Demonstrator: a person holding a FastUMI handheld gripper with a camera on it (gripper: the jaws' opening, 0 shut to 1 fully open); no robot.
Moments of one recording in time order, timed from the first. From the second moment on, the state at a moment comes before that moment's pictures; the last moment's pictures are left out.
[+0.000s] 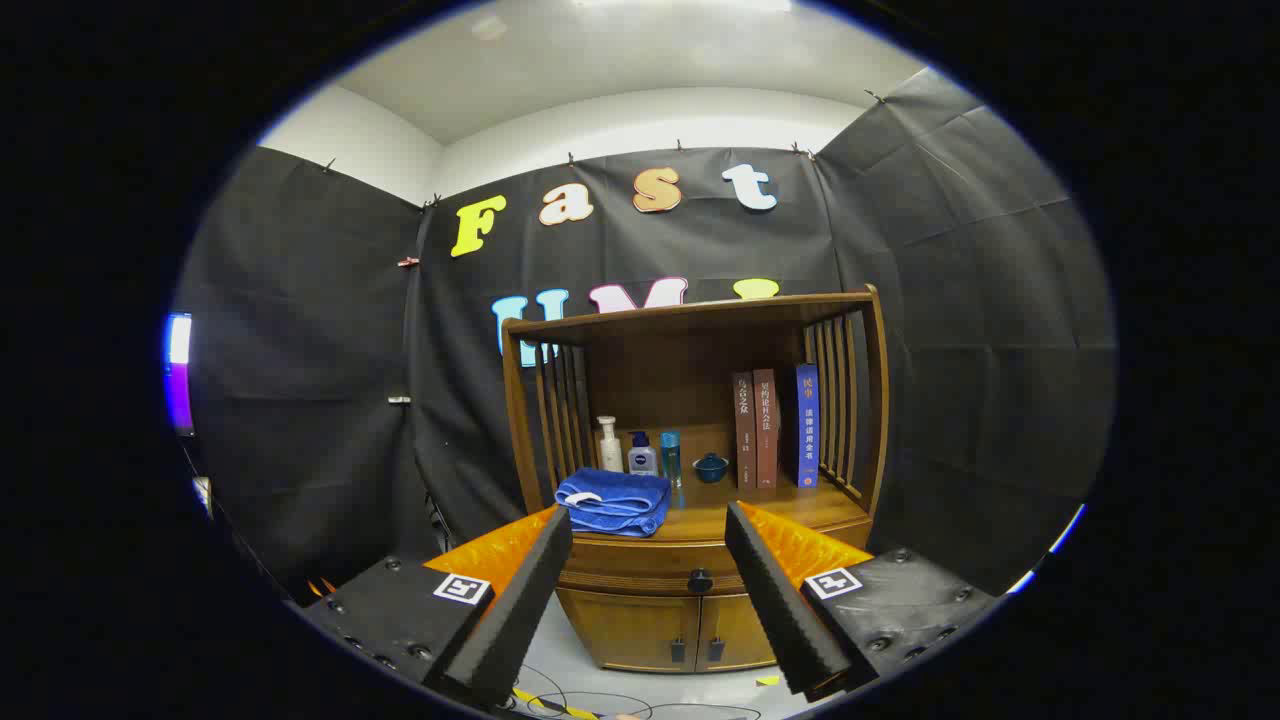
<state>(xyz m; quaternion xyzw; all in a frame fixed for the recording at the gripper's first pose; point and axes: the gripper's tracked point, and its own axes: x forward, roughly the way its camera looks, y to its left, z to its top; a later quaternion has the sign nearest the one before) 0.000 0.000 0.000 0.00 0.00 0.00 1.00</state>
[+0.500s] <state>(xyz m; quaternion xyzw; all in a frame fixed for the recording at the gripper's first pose) -0.002 -0.007 0.002 0.01 0.00 -0.01 1.00</state>
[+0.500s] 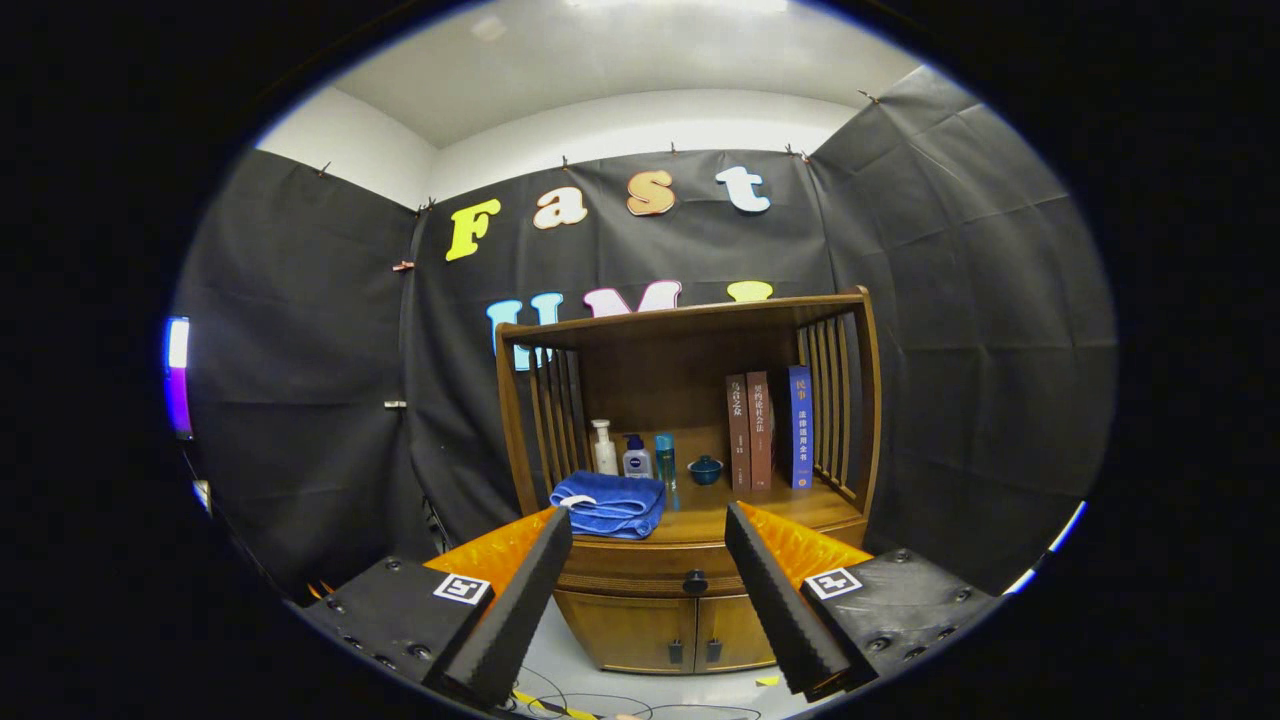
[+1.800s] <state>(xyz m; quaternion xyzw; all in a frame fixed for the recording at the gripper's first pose) 0.029 0.005 -0.023 0.01 0.02 0.00 1.00</state>
